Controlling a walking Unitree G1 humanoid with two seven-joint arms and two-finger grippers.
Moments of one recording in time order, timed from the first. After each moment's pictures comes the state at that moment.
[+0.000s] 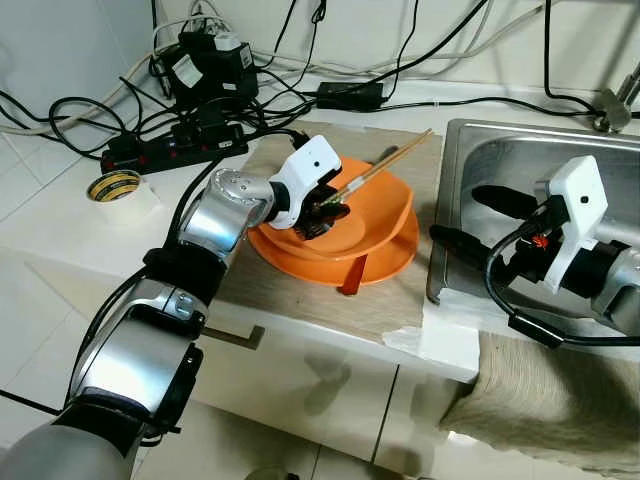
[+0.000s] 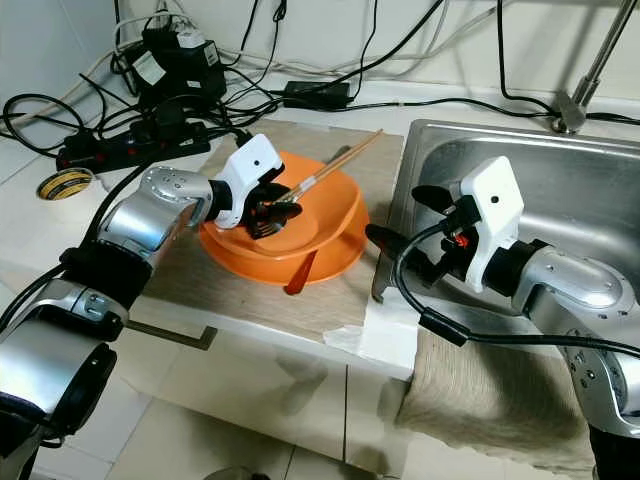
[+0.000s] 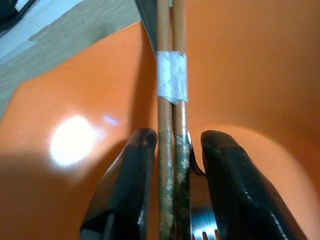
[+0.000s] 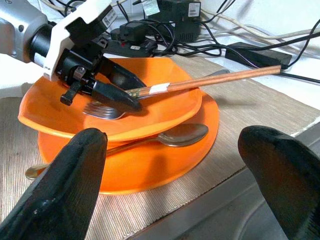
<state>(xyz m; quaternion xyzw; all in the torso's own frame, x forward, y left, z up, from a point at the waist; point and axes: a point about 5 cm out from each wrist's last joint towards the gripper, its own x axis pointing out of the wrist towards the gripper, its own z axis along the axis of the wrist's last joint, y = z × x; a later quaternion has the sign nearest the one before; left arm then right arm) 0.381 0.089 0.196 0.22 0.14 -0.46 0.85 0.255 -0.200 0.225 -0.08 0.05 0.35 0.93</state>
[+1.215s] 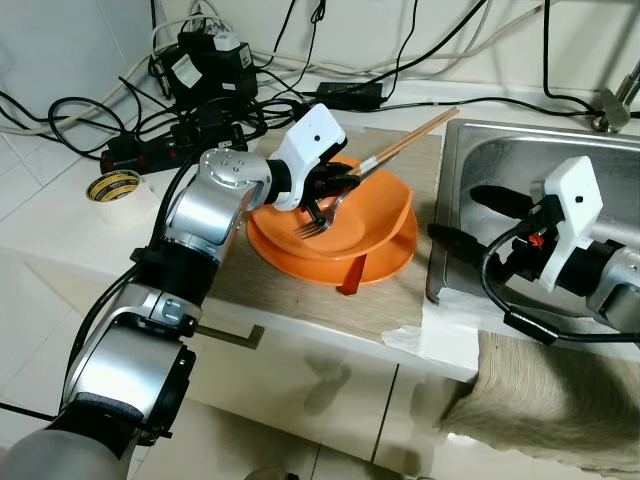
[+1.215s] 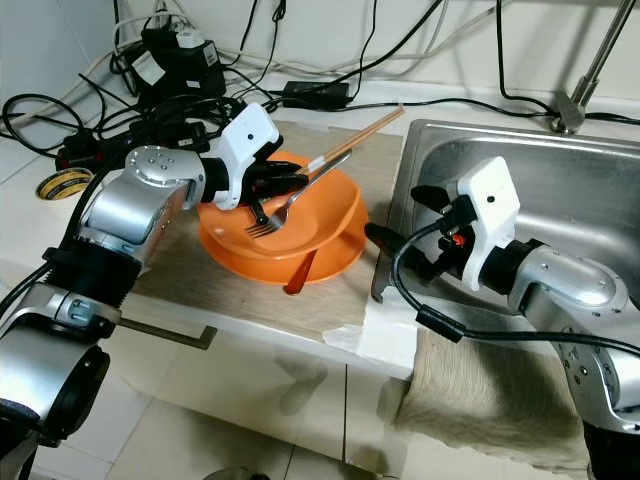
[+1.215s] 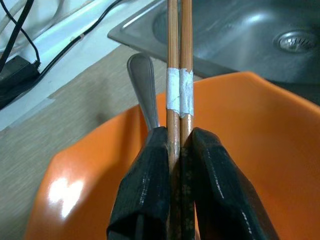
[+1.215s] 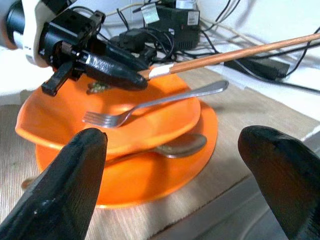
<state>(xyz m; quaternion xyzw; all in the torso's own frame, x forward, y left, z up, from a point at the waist) 0.370 0.083 0.229 0.19 0.07 -0.48 0.85 0.261 -0.197 0.230 -0.08 0.03 0.35 0.93</state>
